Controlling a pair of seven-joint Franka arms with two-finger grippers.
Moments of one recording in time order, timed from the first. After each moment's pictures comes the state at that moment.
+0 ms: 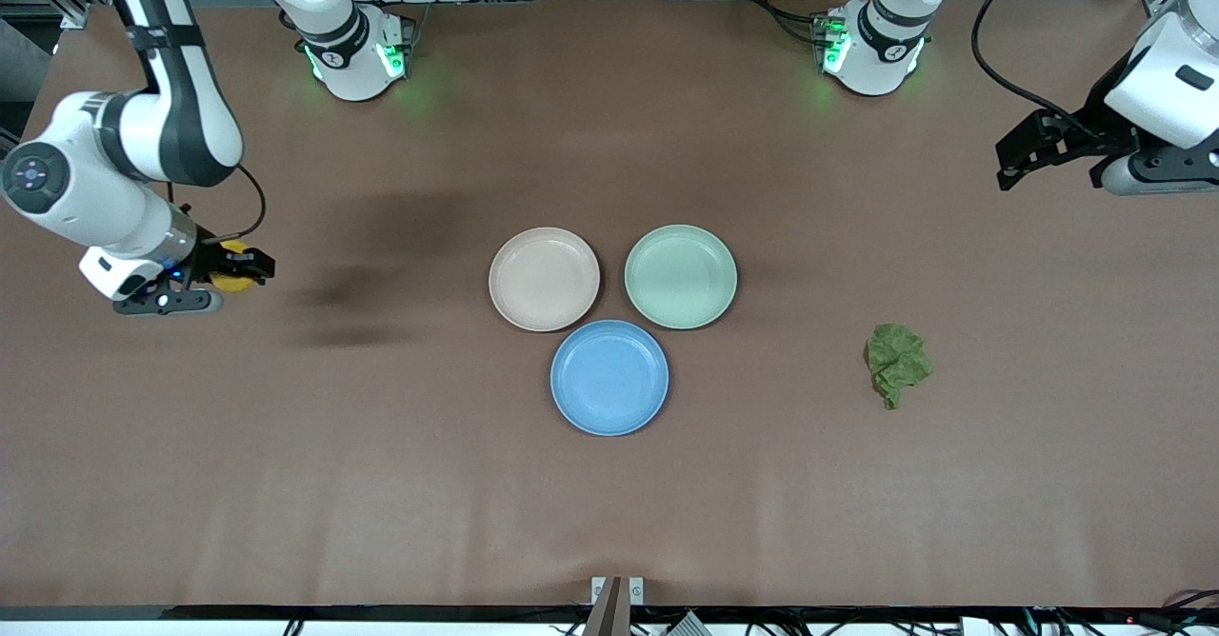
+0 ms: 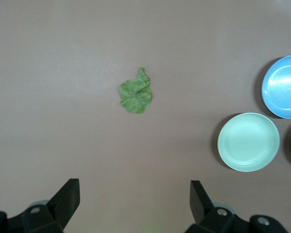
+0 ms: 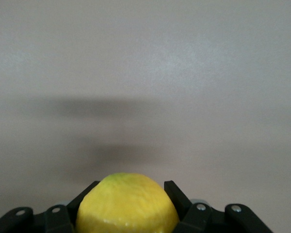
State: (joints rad) left arm 0.03 0.00 -0.20 -1.50 0.01 1.51 -0.18; right arm 0.09 0.09 -0.17 -2.22 -0.01 2.27 -0.14
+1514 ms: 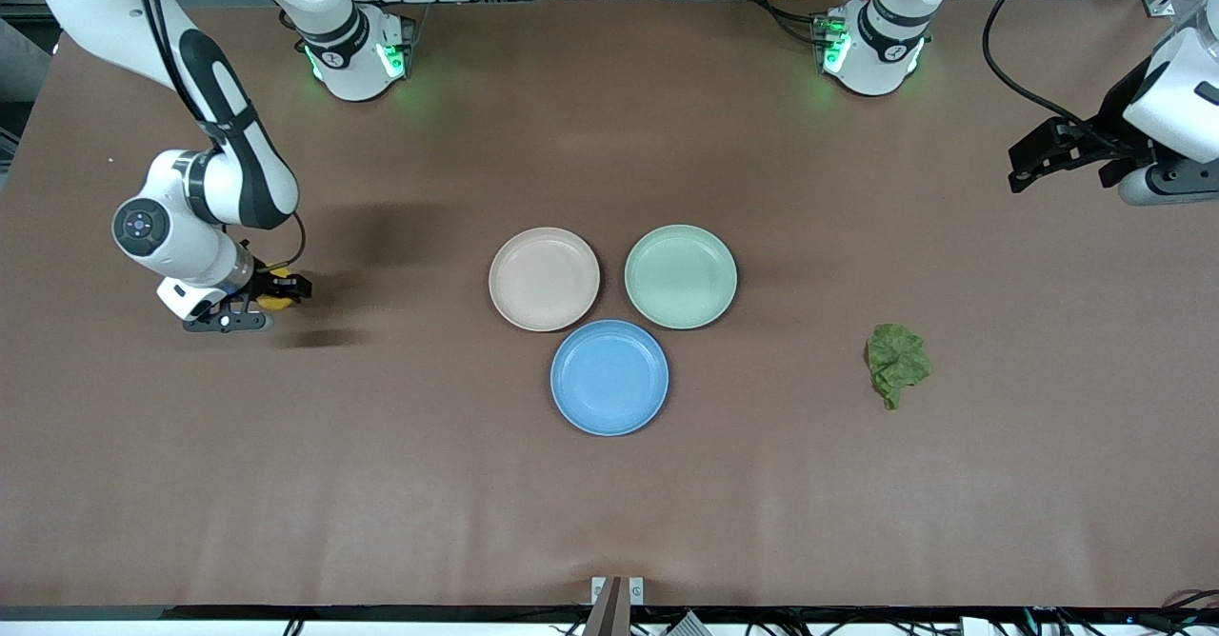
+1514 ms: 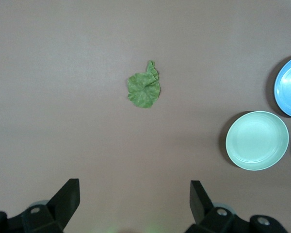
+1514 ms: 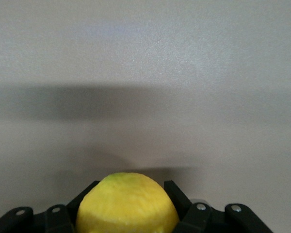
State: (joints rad) left arm 0.03 0.01 -0.18 -1.50 0.02 1.49 -0.18; right arm 0.06 0.35 -0.17 -2.29 -0.01 2.57 -0.14
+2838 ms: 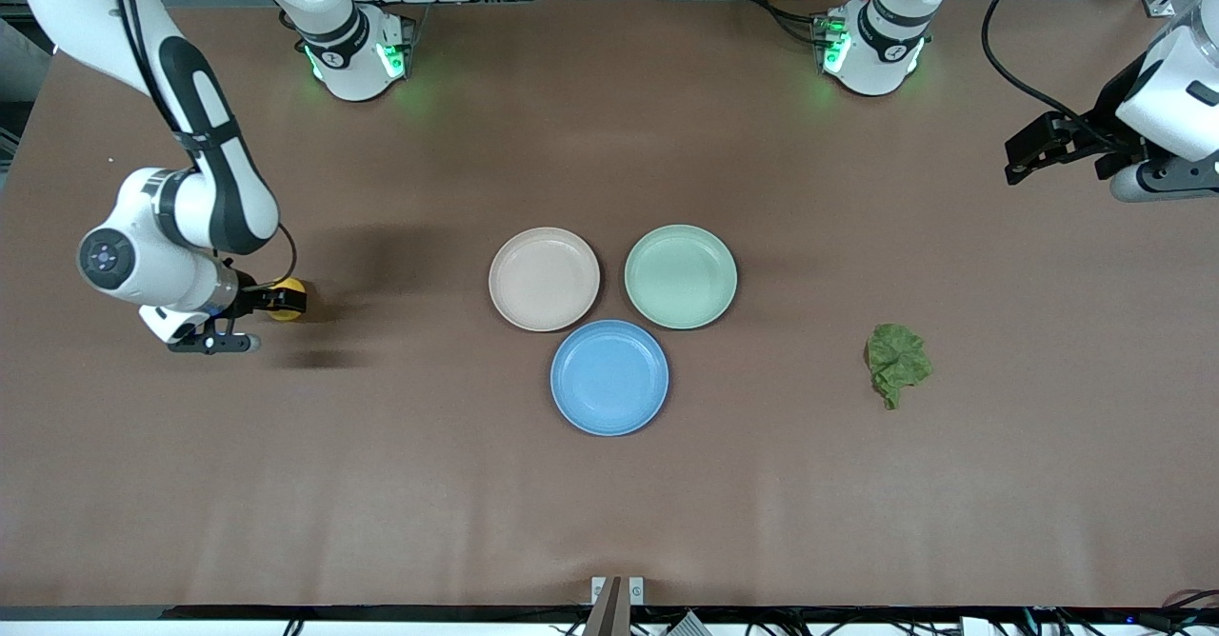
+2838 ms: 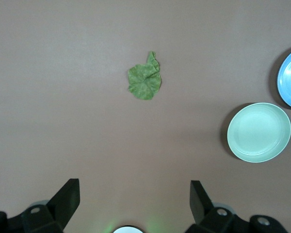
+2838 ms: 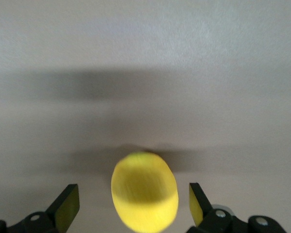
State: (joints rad) left arm 0.03 0.01 -0.18 -1.49 0.02 1.45 -0.18; right arm 0.06 0.37 -0.16 -2.10 0.07 2.31 -0.14
